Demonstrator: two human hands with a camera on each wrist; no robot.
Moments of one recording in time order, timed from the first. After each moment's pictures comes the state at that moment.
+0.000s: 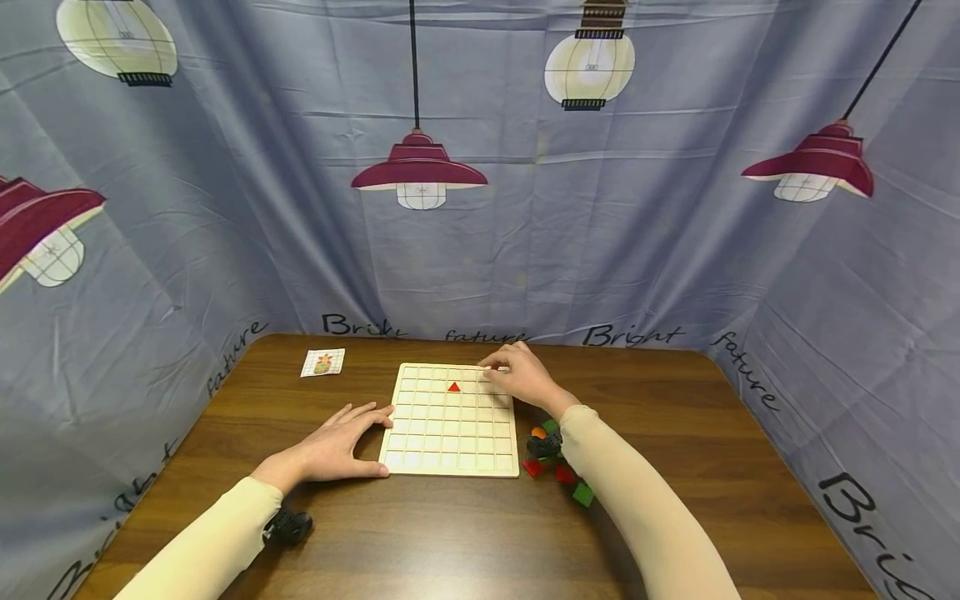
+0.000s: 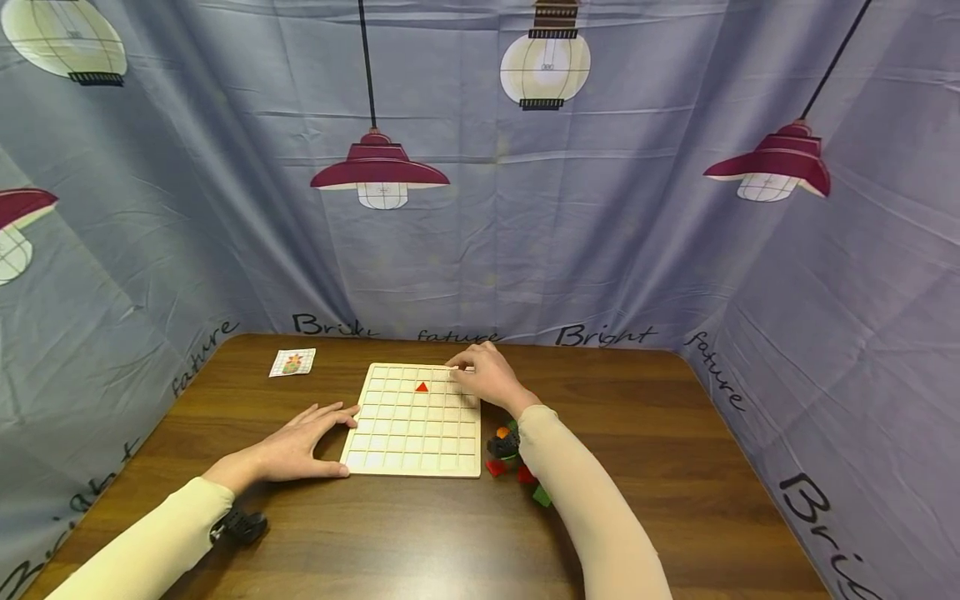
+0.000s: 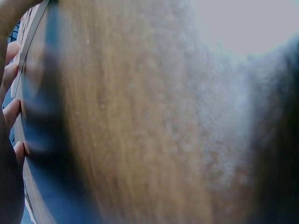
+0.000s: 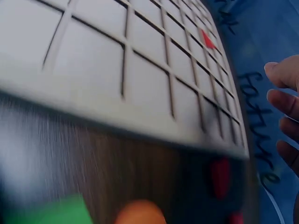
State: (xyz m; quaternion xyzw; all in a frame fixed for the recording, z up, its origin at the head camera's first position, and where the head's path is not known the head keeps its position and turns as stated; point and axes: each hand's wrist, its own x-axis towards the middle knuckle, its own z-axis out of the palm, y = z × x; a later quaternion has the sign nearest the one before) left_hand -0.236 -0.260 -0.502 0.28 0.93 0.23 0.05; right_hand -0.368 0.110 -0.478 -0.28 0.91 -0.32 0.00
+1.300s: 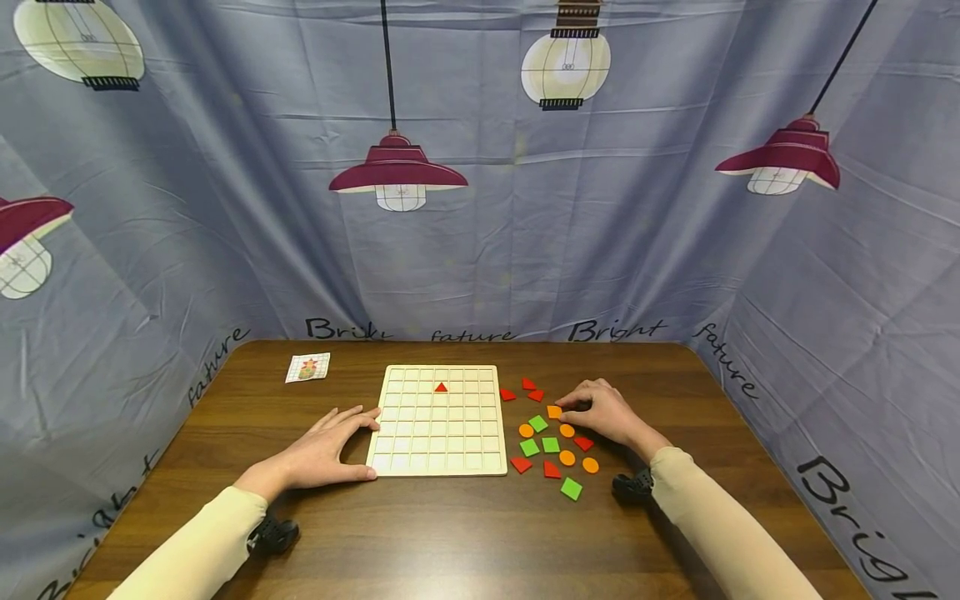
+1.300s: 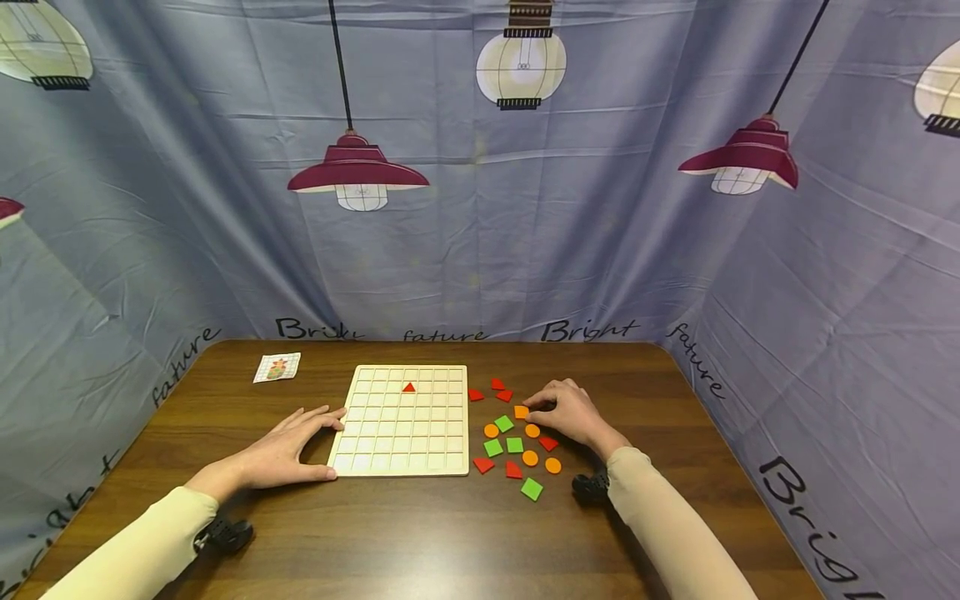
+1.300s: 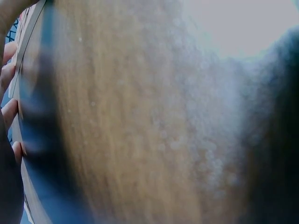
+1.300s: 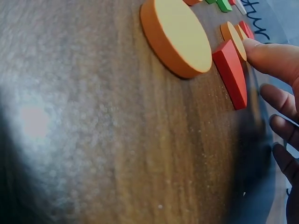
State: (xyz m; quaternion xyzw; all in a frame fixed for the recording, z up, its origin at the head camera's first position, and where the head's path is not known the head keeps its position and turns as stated) left_hand -0.234 -0.262 -0.504 0.29 0.92 0.24 0.02; right_hand -0.320 0.271 -0.507 -0.22 0.93 -0.30 0.02
